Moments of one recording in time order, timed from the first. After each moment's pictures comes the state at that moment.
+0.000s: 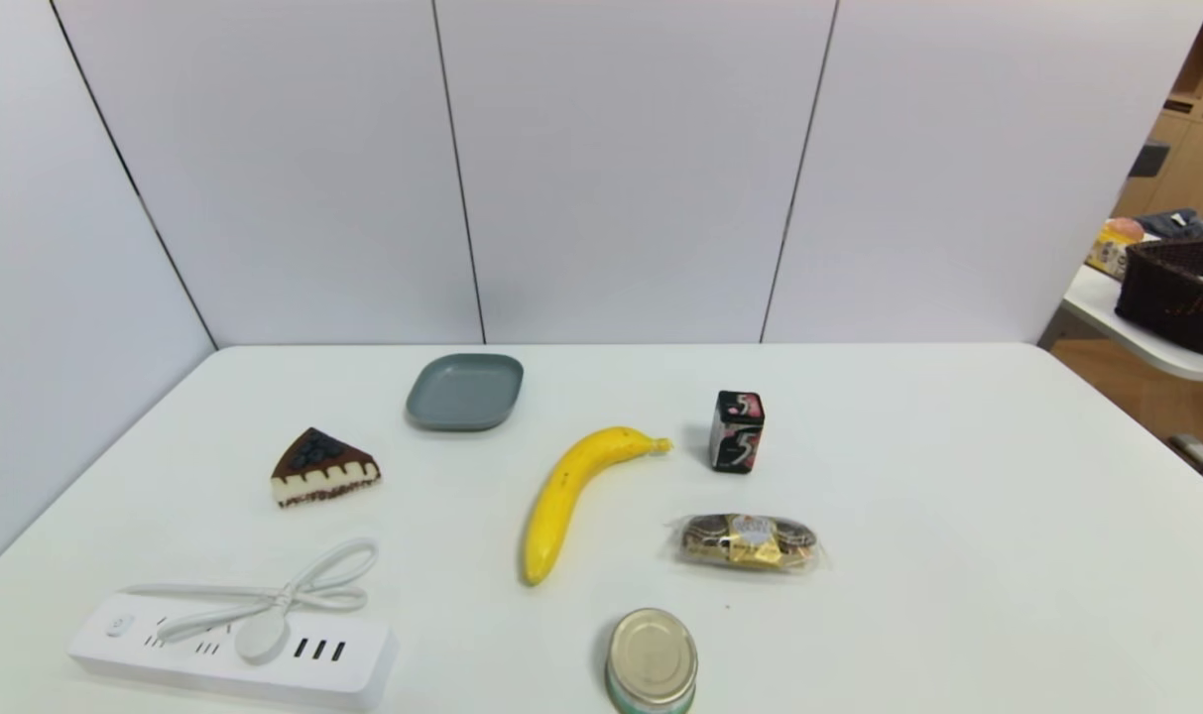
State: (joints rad) left arm 0.02 0.00 0.00 0.00 0.00 0.00; right arm 0.00 0.00 0.00 0.00 -0.02 0.03
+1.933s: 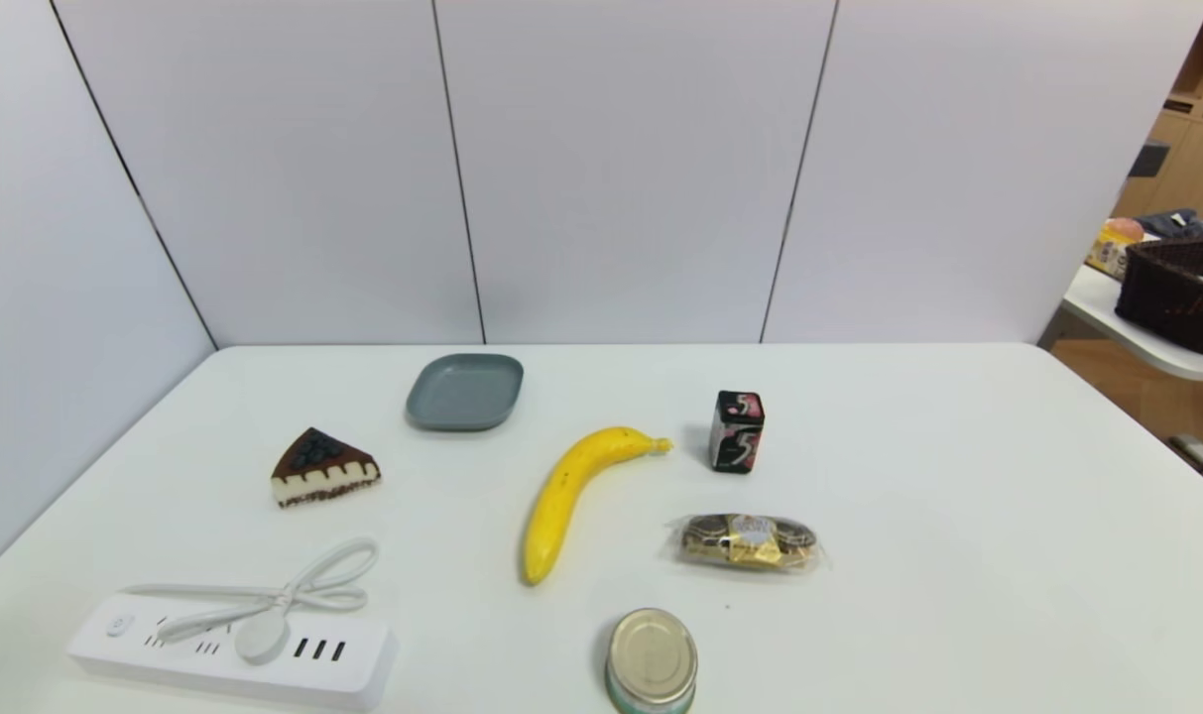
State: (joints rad) left arm 0.02 0.65 -0.89 -0.04 -0.06 0.20; right arm 0.00 0.00 0.00 0.00 -0.02 0.03
